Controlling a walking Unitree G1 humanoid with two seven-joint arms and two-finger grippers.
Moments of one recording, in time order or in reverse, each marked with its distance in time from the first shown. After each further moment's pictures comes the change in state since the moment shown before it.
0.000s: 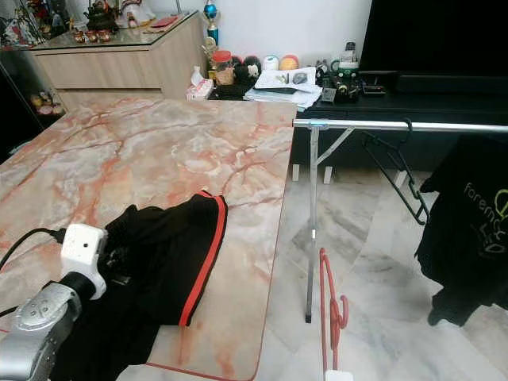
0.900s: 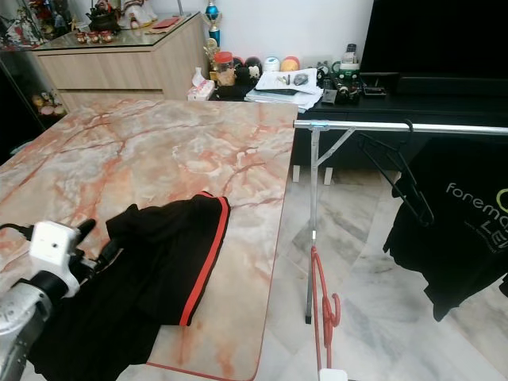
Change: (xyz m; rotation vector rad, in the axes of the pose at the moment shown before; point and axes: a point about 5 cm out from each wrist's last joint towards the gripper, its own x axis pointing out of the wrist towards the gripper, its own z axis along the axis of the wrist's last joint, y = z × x) left arm -0.017 0.033 0.016 0.074 -0.094 -0.040; right arm 0.001 0.004 0.002 -0.030 -0.003 0.020
